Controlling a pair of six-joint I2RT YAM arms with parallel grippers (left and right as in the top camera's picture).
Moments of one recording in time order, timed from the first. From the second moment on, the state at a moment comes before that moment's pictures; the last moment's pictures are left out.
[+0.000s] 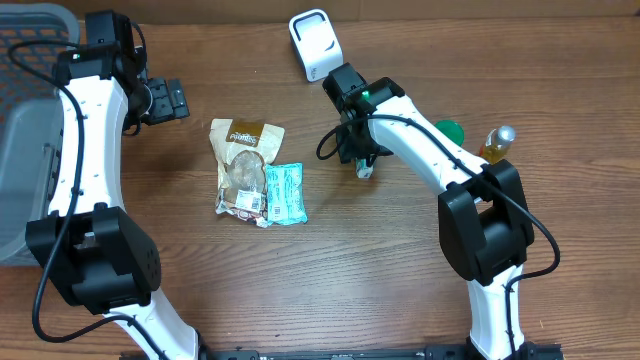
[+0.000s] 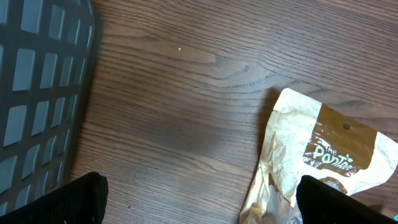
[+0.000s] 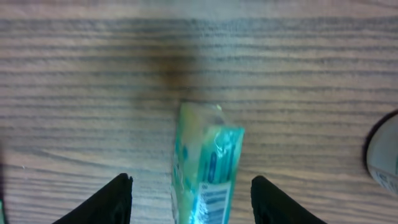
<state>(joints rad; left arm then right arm) 0.16 1.95 1.84 -1.15 -0.05 -0.15 0.51 2.17 1.78 -1.04 0.16 0.36</state>
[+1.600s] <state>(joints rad) 0.16 1.95 1.84 -1.15 -0.05 -0.15 0.42 2.17 1.78 -1.04 0.11 0.46</state>
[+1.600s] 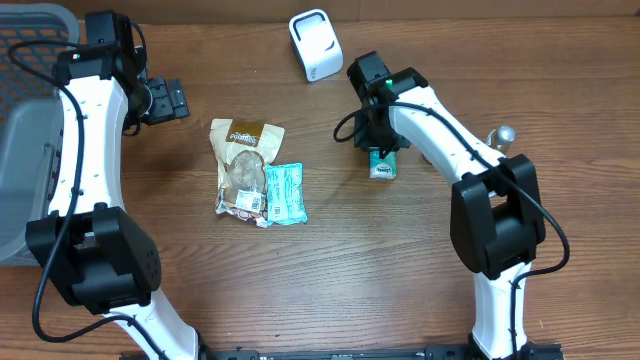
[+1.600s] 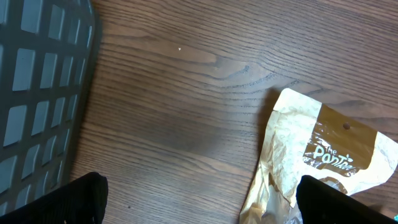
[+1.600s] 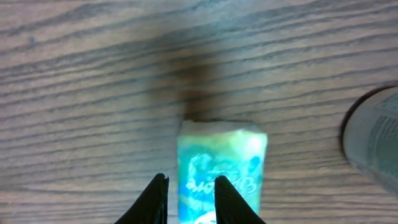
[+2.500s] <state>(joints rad) 0.16 1.95 1.84 -1.15 -0.05 -0.15 0.46 2.16 1.61 -0.91 0.17 0.46</state>
